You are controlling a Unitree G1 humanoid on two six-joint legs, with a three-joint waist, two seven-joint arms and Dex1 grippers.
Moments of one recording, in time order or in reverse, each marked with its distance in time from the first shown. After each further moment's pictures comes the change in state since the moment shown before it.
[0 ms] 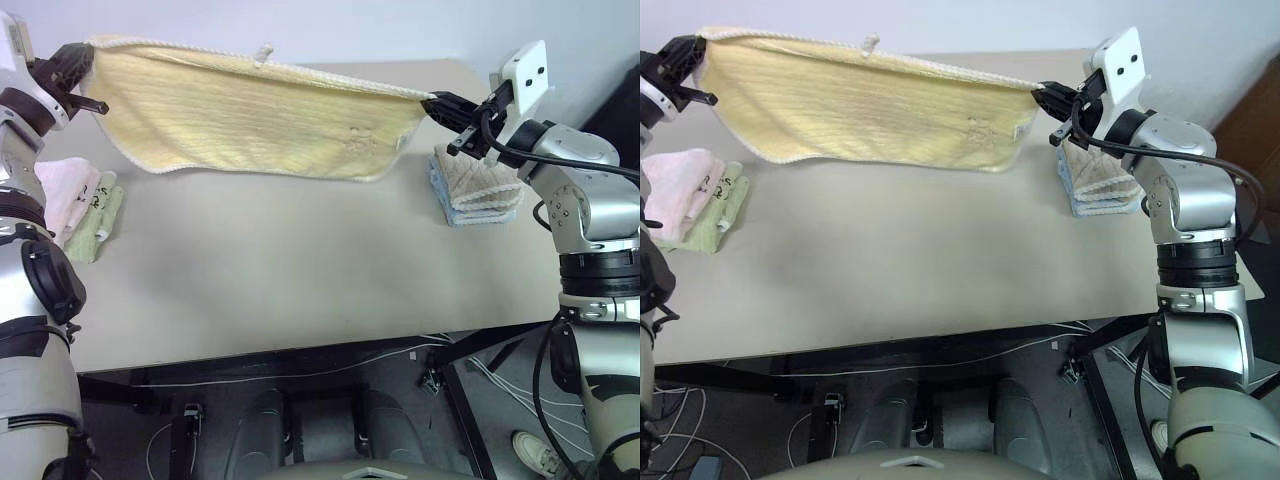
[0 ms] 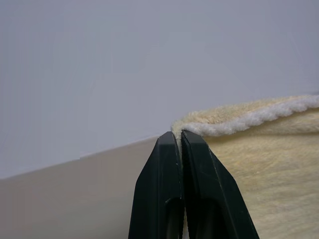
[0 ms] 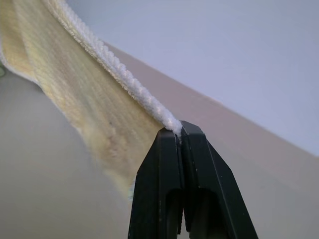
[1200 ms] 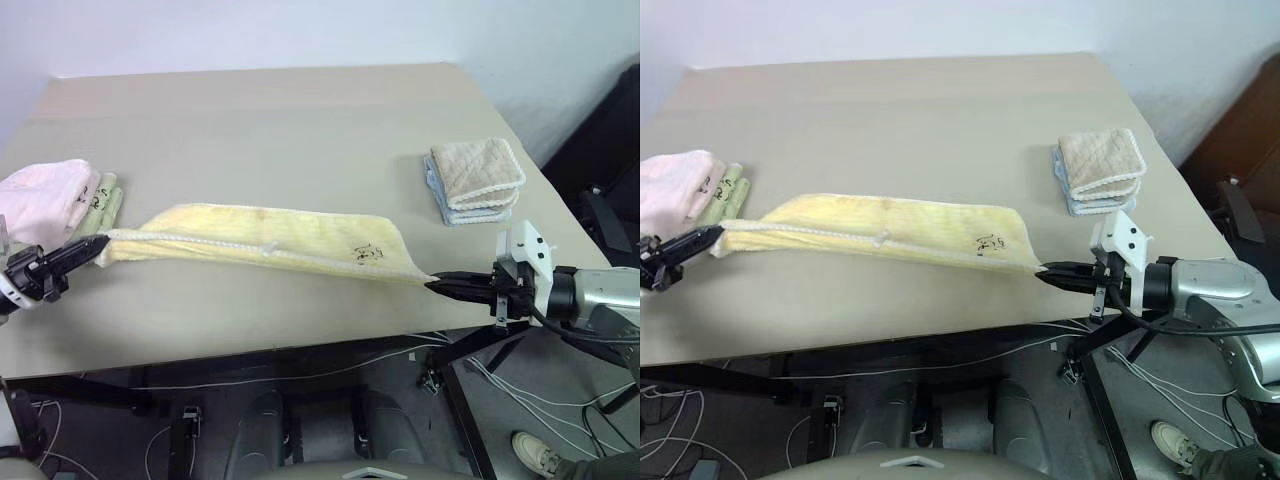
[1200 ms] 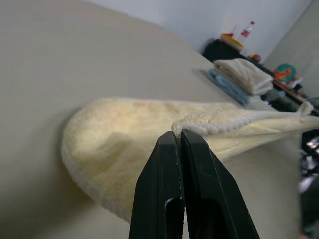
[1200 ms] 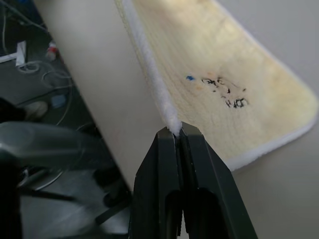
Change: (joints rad) left arm 0.921 0.124 0.222 -0.471 -0.377 0.617 -0.846; right arm 0.799 -0.293 -0.175 -0.607 0.254 0.239 0.321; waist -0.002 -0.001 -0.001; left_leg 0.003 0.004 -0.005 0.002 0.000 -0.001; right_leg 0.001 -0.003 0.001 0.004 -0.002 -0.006
